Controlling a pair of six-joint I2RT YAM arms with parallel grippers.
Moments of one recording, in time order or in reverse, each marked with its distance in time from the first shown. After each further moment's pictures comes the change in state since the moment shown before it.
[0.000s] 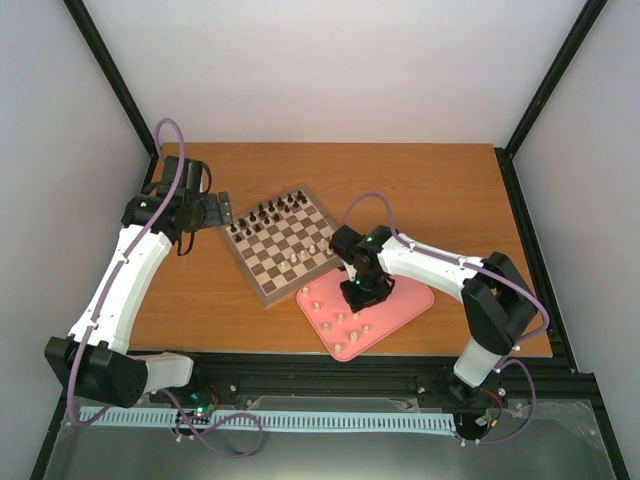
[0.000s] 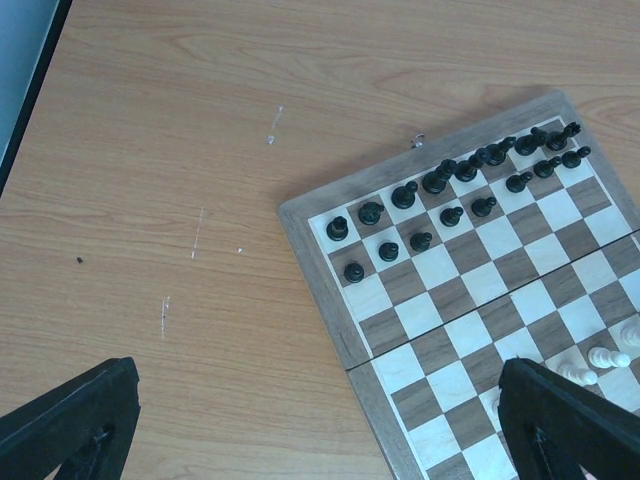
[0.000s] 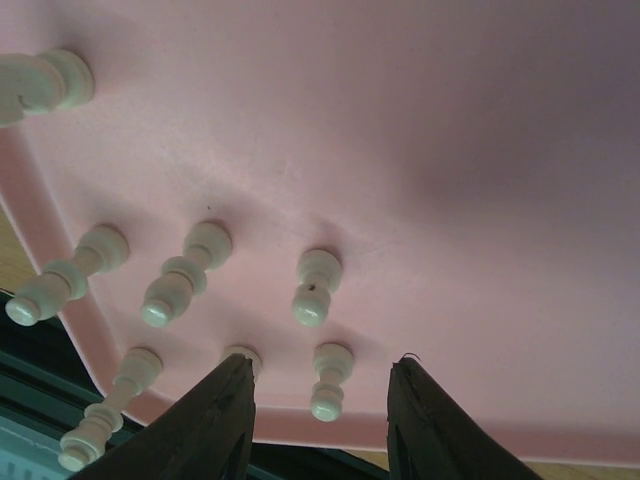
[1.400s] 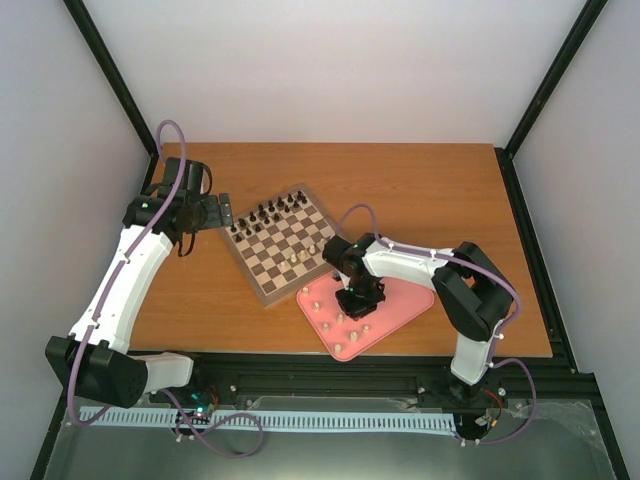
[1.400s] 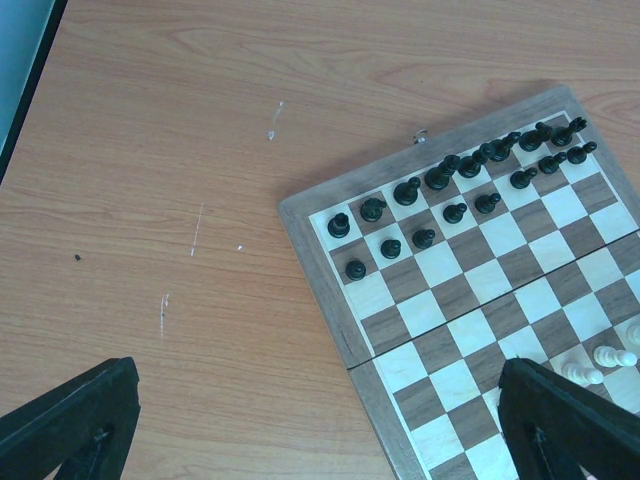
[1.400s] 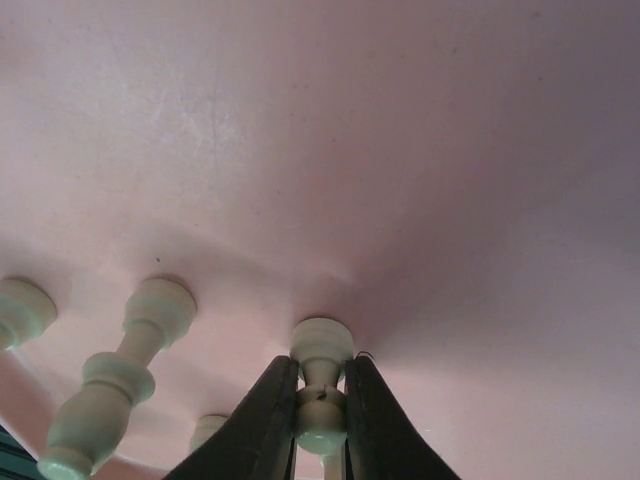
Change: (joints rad) left arm 0.000 -0.001 -0.018 0.010 0.000 0.000; right arm 0.018 0.137 -0.023 0.069 -0.029 0.008
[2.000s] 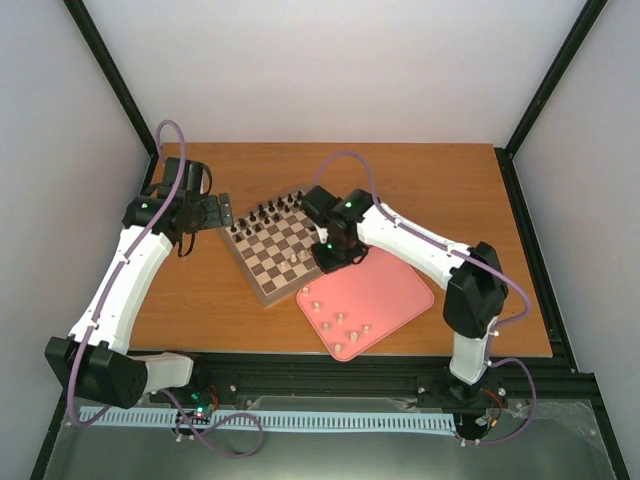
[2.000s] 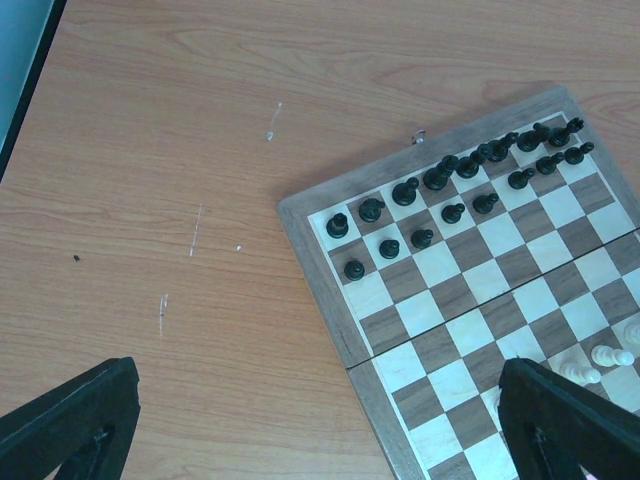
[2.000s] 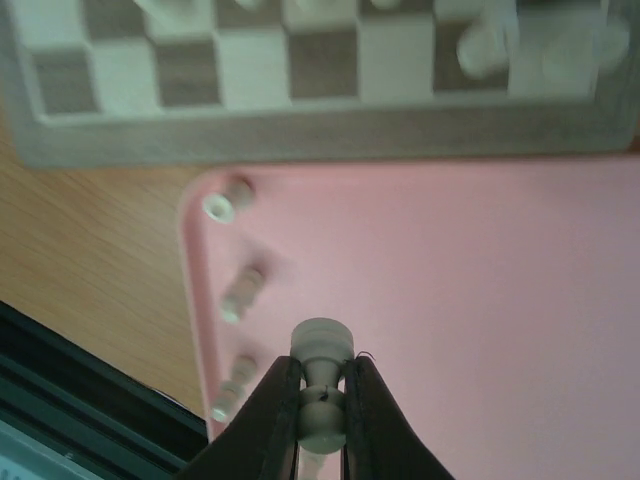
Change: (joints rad) left arm 0.000 -0.002 0.000 0.000 0.003 0.000; right arm 0.009 0.018 0.449 -0.175 0.096 -0.021
